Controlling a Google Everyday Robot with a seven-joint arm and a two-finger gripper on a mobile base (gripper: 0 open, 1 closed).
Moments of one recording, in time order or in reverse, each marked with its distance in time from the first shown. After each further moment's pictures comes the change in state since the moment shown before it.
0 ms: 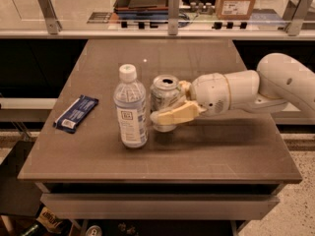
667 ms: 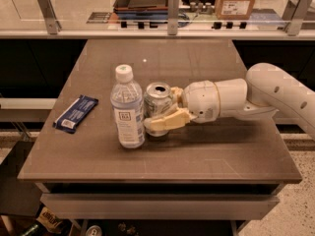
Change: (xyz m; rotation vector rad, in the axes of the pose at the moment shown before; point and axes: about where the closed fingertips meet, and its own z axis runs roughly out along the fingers) arm 0.018 -0.004 0.019 0.001 -0.017 -0.044
